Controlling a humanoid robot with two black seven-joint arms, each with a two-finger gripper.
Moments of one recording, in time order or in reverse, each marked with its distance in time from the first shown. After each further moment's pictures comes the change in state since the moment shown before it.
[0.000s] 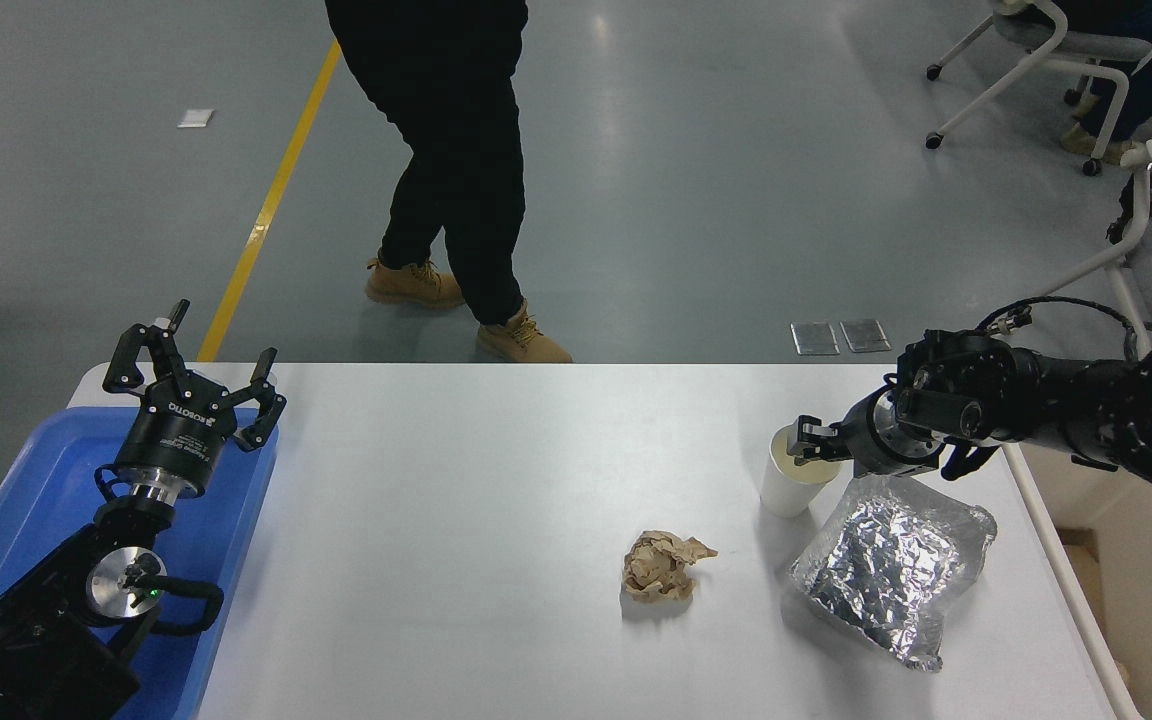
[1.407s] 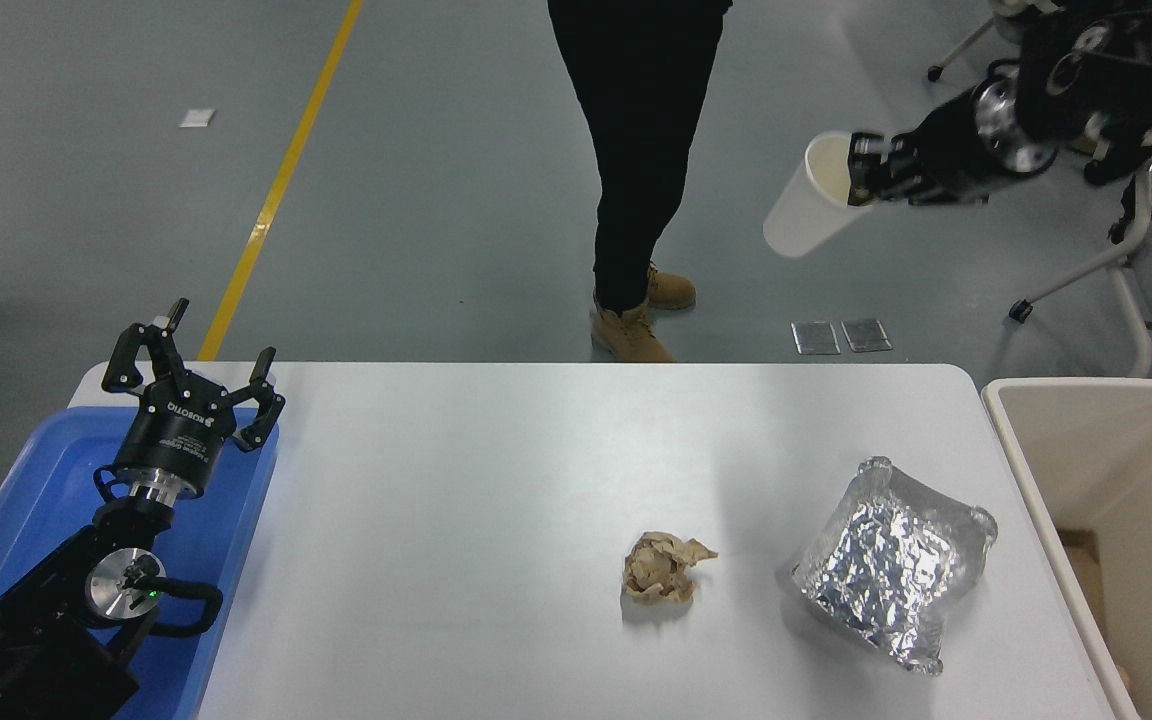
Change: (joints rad) left arm 0.000 0.001 0.000 0.001 0.000 0.001 -0.001; right arm 0.651 -0.233 0.022 0.081 0.002 0.296 0.080
